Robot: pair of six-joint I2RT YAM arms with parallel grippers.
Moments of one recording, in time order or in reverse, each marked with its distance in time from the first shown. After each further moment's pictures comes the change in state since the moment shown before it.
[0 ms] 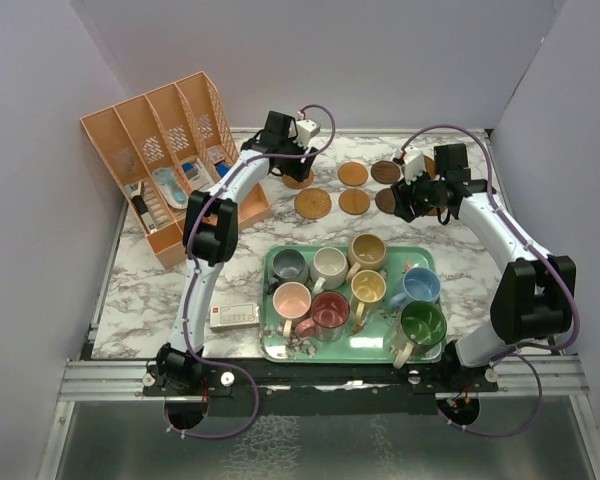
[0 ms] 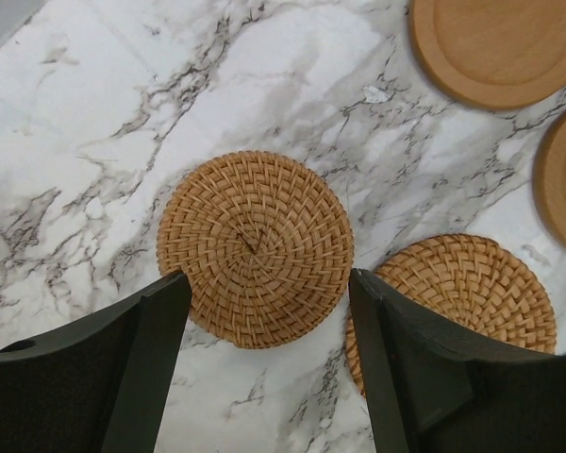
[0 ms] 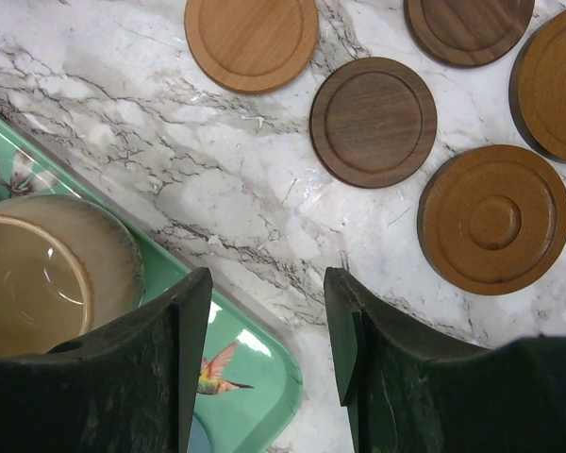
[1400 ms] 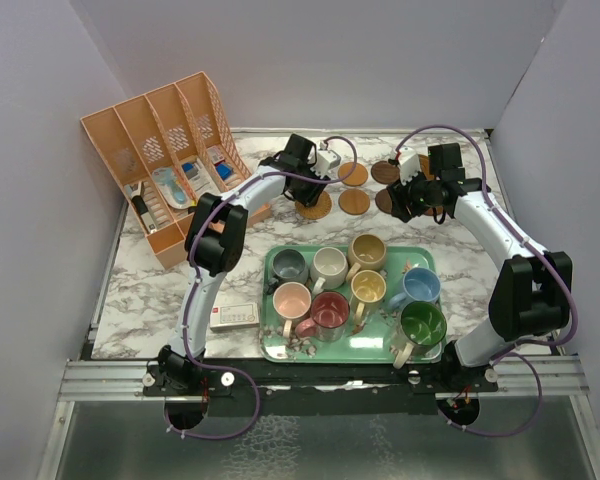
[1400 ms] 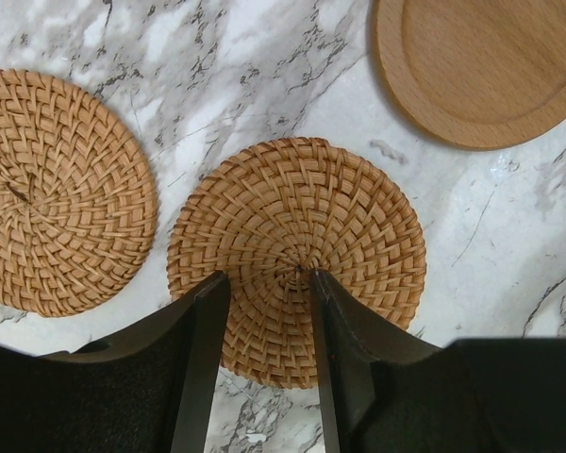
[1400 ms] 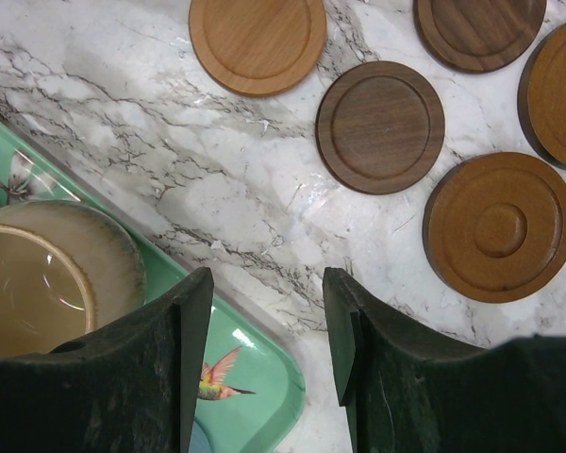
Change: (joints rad) left arm -0.115 -0.108 -0.291 0.013 -0.032 0.072; right arm 0.016 0.014 0.007 0.000 0.021 0.000
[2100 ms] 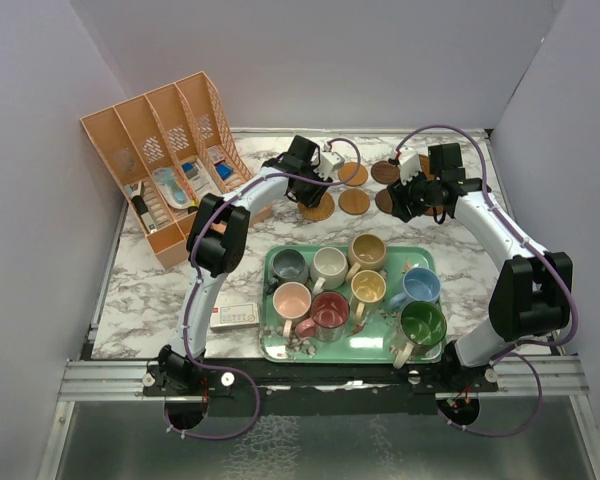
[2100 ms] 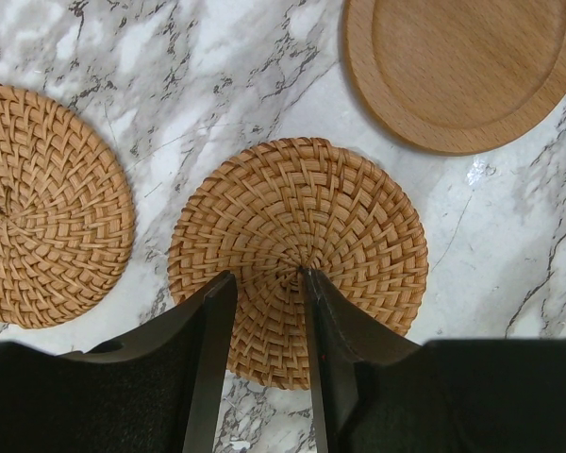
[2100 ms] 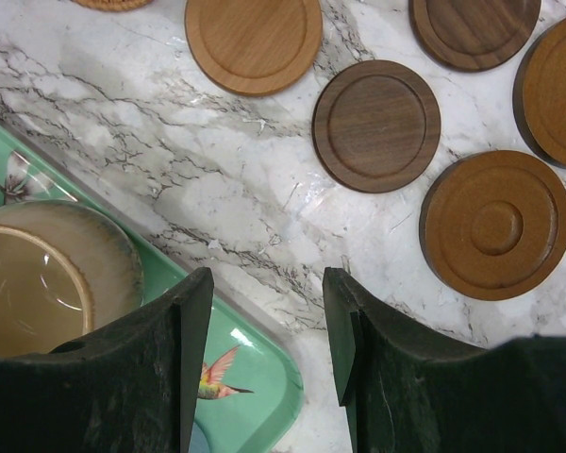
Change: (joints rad) left arm -0.017 0.000 0.000 0.000 -0.004 0.001; right arm 0.000 -0.002 0.000 0.000 0.007 0.000
